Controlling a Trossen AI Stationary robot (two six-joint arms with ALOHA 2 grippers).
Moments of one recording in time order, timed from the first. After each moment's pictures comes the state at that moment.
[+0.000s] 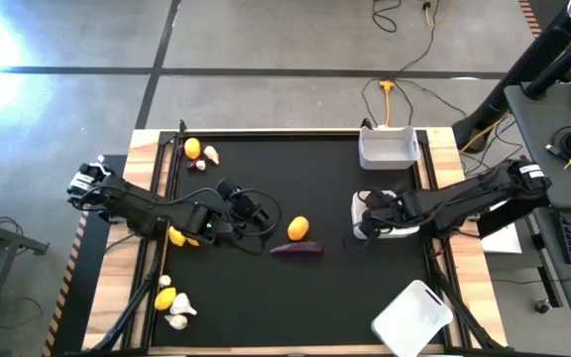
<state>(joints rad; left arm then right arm) -0.30 1.48 1.12 -0.48 -1.05 -0.53 0.12 1.22 0.65 -0.86 0.45 0.84</state>
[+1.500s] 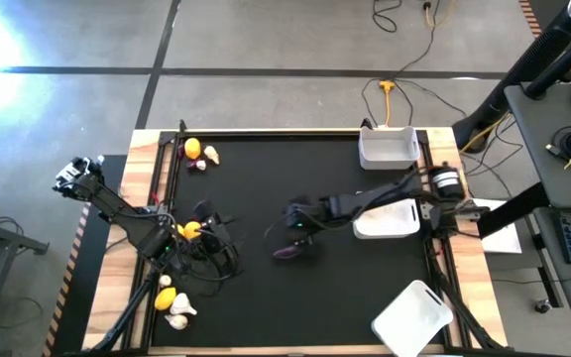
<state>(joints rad) -0.64 1.33 1.12 -0.60 -1.12 -0.49 0.05 1.94 1.31 -0.44 0.05 -0.34</state>
